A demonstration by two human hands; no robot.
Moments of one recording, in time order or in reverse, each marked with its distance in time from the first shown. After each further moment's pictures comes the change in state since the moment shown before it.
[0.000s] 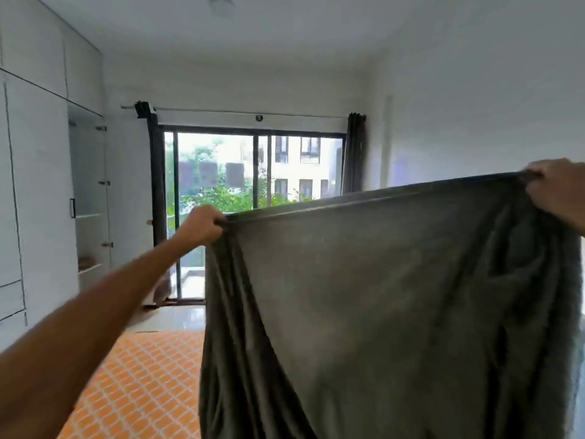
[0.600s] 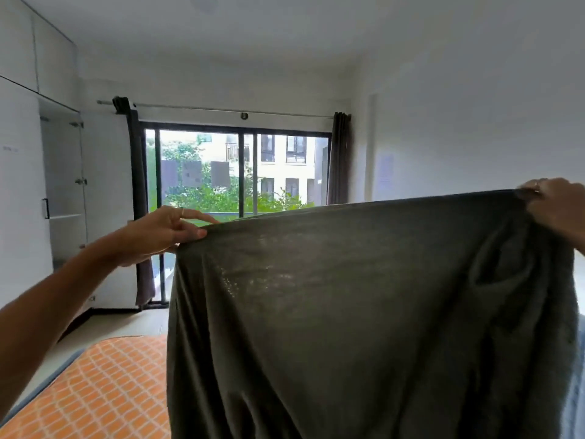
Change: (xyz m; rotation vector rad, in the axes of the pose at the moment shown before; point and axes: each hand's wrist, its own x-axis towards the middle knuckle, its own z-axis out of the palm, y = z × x) left_hand -0.040 -0.020 -0.039 -0.847 -0.412 0.088; right_hand -0.027 0.023 -0.003 -0.042 -0.060 0.038
